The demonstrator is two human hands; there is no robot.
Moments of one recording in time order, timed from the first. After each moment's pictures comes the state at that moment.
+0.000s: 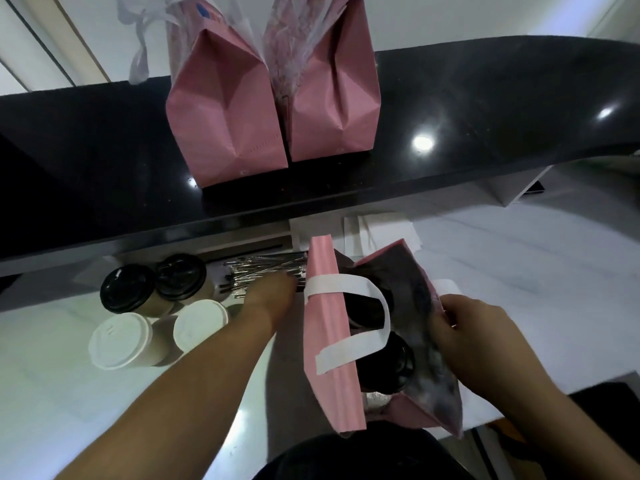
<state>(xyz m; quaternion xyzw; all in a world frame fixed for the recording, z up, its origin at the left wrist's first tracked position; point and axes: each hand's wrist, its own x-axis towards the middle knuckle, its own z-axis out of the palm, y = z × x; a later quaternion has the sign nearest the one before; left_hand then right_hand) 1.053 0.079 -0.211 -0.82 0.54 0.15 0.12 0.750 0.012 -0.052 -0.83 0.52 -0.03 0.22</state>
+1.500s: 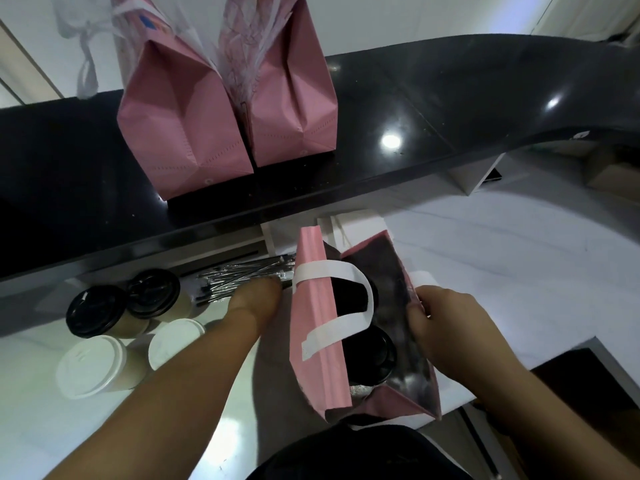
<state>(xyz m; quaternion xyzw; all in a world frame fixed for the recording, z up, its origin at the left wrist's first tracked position) 1.052 0.066 -0.225 -0.82 0.54 0.16 0.11 0.746 0.019 -0.049 -0.81 0.54 -0.02 0.21</state>
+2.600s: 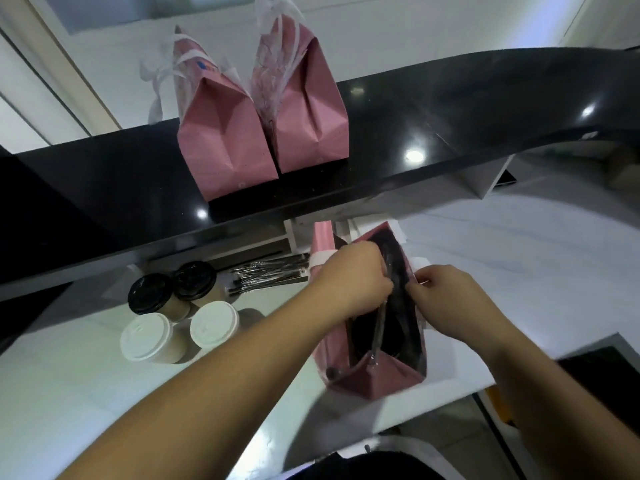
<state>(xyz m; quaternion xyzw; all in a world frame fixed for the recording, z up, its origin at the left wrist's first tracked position) 0.893 0.079 -0.002 -0.78 0.55 0.27 -0.12 0.740 0.020 -0.036 -0.78 0.54 -0.04 0.31</state>
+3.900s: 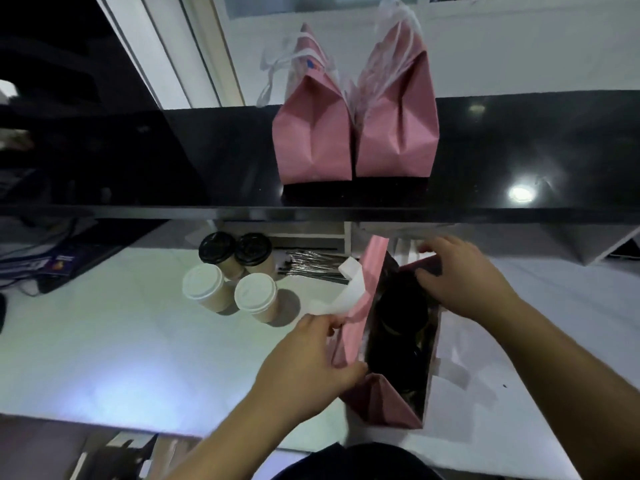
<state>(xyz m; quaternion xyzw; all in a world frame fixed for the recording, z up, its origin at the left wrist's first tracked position) 0.874 0.205 -0.053 -0.89 0.33 0.22 -0.24 0.809 -0.064 -0.044 -0.93 0.31 -0.03 0.21</state>
